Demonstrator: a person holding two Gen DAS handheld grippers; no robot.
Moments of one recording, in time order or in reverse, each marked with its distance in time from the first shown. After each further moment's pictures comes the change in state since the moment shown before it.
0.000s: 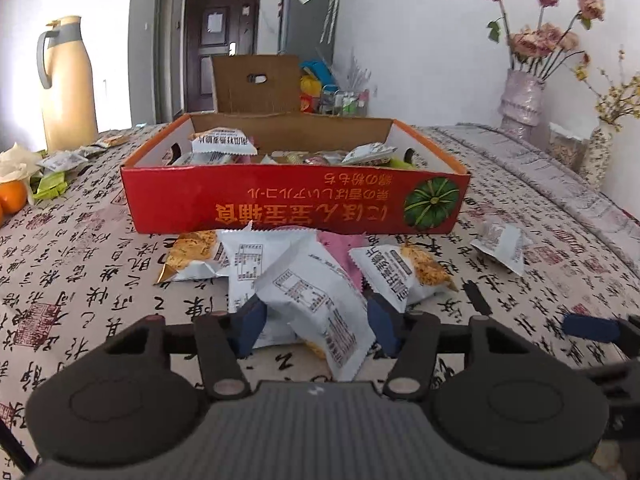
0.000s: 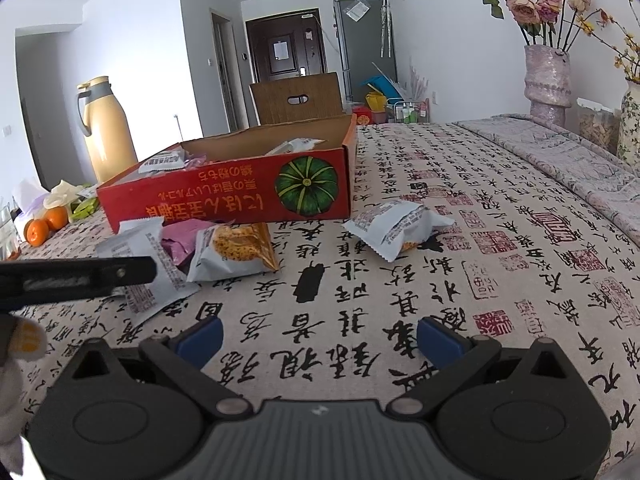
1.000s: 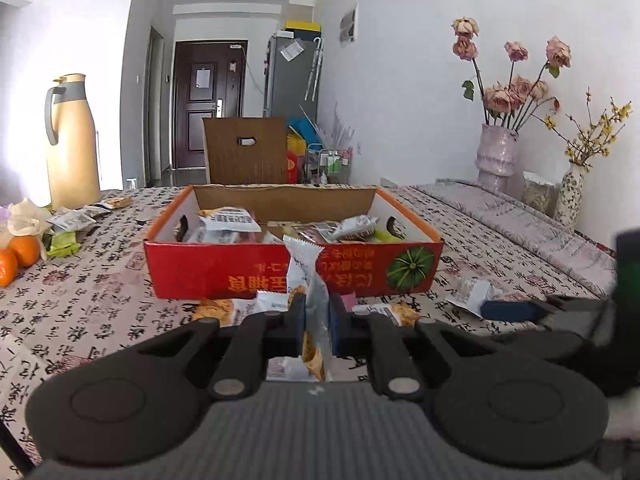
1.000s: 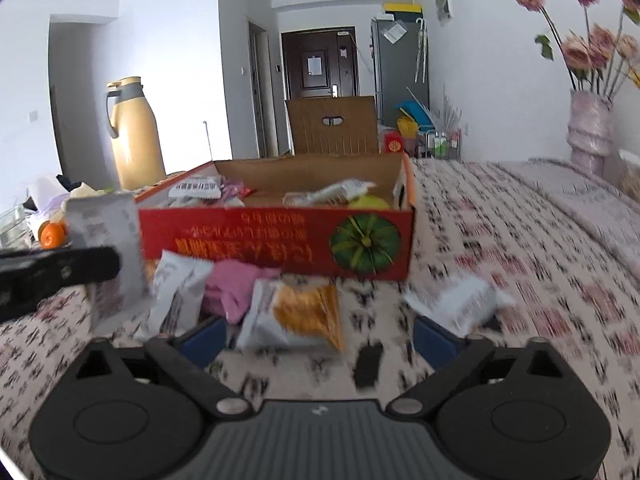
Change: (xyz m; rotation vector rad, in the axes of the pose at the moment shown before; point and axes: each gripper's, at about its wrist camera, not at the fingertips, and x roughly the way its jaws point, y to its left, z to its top) left arm -0.056 0.015 0.011 0.027 -0.192 -0.054; right arm 0.030 0.040 0.042 -0.104 -0.056 0.046
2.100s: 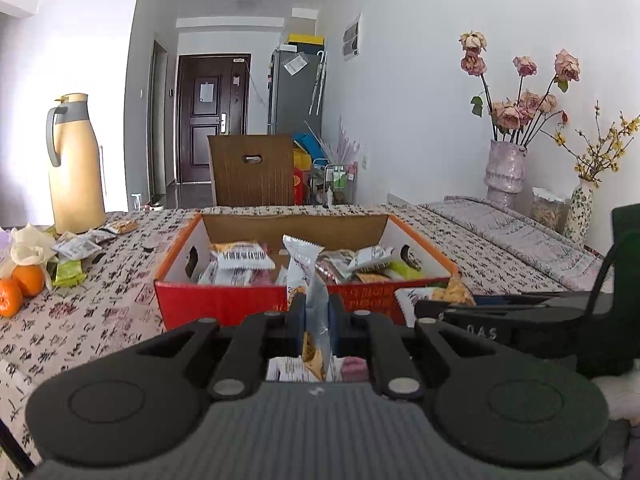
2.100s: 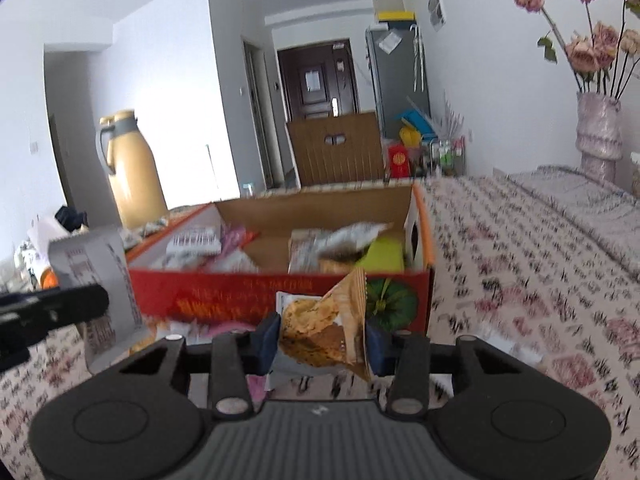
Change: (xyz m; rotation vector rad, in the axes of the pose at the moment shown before) left arm 0.012 0.009 0.029 0.013 -0.042 0.015; right arm 0.013 -0.007 0.041 0.069 -0.060 0.040
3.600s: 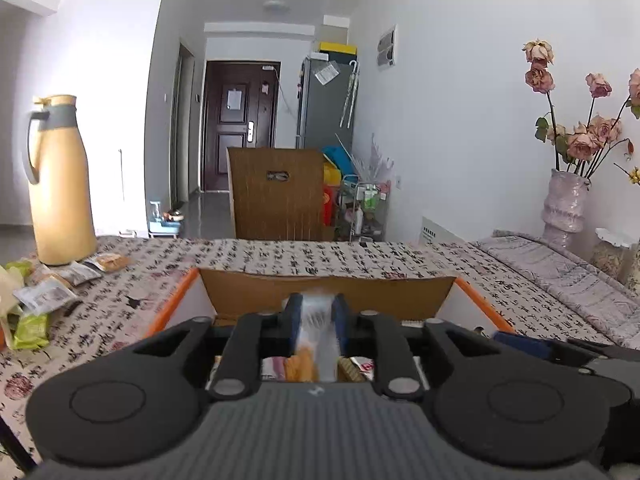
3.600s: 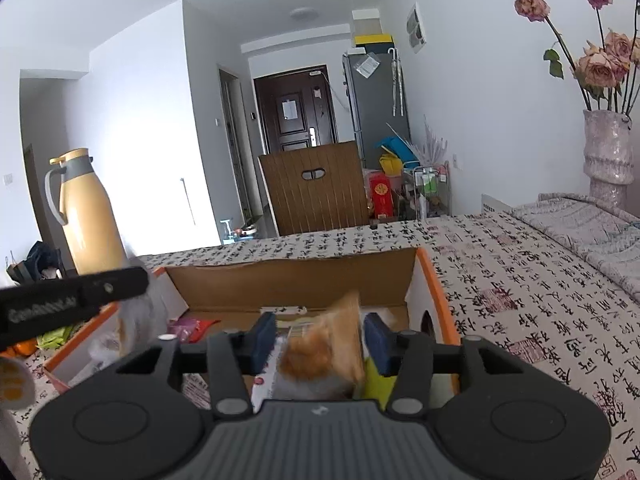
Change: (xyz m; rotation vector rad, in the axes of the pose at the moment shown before) left arm 0.142 0.029 0.061 -0.052 -0.041 0.081; right arm 0.105 -0.011 0.059 0.041 -0.078 -0.061
